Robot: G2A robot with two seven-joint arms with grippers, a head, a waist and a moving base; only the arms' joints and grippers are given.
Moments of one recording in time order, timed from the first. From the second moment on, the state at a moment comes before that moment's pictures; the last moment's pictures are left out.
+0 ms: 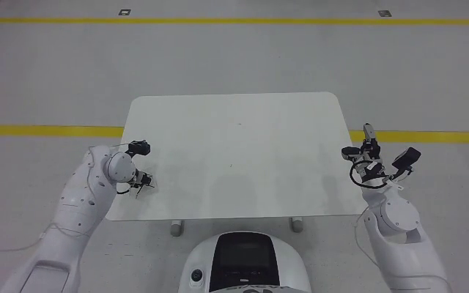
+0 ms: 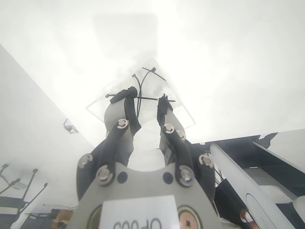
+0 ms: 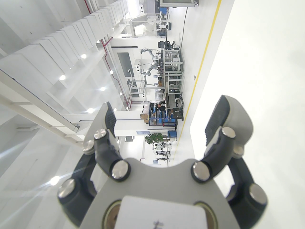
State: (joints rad) left arm 1.06 -0.98 -1.15 -1.17 0.93 -0.15 -1.25; right arm -1.73 -1.15 1.60 -1.80 0.42 0.00 0.00
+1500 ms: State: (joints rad) left arm 1.01 -0.98 -1.07 -1.07 0.88 -0.14 -1.14; right arm -1.73 -1.15 1.60 -1.80 0.42 0.00 0.00
